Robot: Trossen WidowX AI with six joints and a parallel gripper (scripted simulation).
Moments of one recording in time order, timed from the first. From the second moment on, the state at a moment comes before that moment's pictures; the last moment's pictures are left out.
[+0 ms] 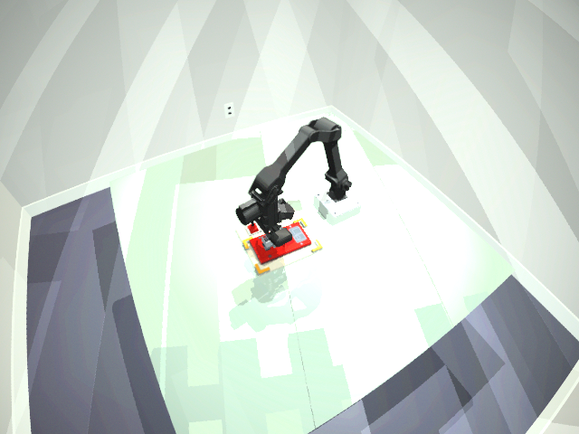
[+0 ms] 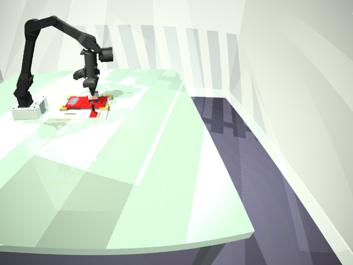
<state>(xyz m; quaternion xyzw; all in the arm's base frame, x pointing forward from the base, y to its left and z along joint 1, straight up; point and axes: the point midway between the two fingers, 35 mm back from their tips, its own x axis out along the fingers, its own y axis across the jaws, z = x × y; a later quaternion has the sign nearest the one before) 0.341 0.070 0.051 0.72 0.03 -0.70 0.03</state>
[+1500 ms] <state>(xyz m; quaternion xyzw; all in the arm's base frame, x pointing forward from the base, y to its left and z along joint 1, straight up) 0.341 0.070 0.050 0.72 -0.01 -0.70 -0.01</state>
